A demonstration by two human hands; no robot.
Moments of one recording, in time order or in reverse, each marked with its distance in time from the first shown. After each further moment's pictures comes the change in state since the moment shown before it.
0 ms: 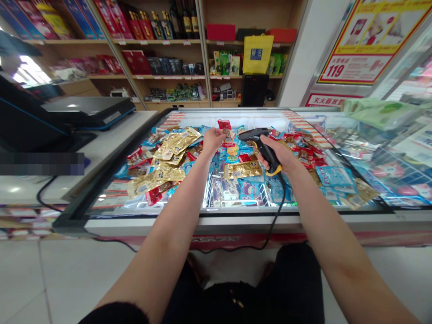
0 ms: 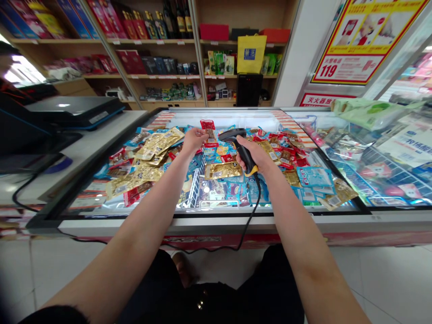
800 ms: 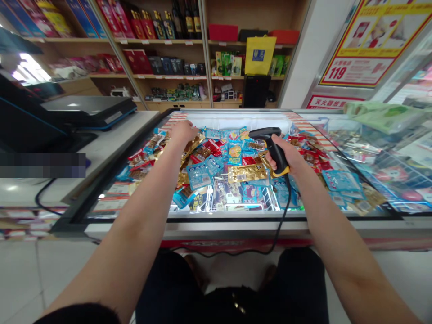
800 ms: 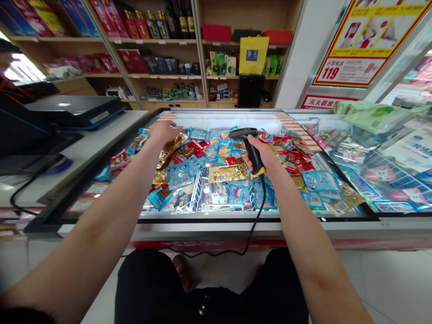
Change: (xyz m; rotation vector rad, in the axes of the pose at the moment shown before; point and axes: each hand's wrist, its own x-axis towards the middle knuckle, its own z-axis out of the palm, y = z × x) left_hand 0.040 -0.018 -0.104 0.713 0.093 -0.108; right_hand 0.003 -0.002 -0.005 0.070 0.070 -0.030
